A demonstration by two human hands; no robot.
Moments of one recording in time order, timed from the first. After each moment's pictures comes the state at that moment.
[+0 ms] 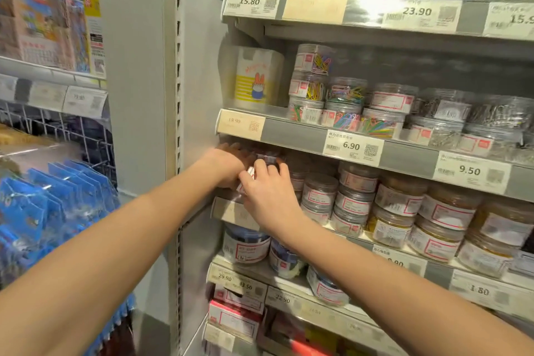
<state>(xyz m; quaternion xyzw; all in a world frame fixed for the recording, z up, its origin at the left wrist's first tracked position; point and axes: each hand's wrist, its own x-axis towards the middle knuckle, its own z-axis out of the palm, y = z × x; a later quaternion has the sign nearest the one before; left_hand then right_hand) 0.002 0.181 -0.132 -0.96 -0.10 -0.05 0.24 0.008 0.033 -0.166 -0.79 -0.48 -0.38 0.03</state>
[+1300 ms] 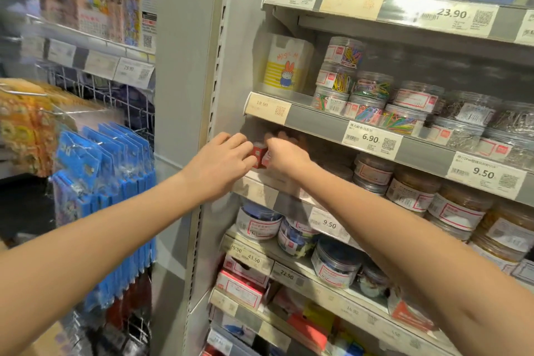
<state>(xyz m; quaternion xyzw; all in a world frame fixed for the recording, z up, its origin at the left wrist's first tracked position) -0.117 0.141 -0.157 -0.90 -0.04 -0.29 0.32 0.030 0.056 -0.124 -0.85 -0.51 -0.12 0.05</state>
